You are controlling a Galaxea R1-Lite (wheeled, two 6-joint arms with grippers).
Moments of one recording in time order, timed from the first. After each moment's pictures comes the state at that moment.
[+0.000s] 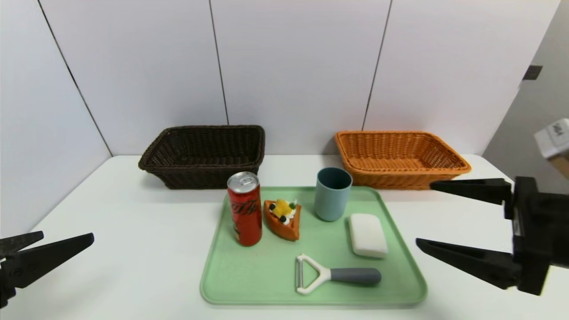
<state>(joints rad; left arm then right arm) -0.01 0.83 -0.66 0.21 -0.26 -0.17 0.39 1.15 -0.66 -0.16 0.48 -0.27</state>
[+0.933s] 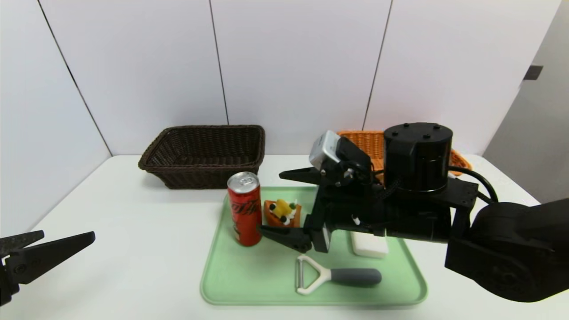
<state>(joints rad) 0.00 0.84 -0.67 0.21 -0.25 -0.17 0.74 1.78 -0.90 -0.68 0.44 -0.26</state>
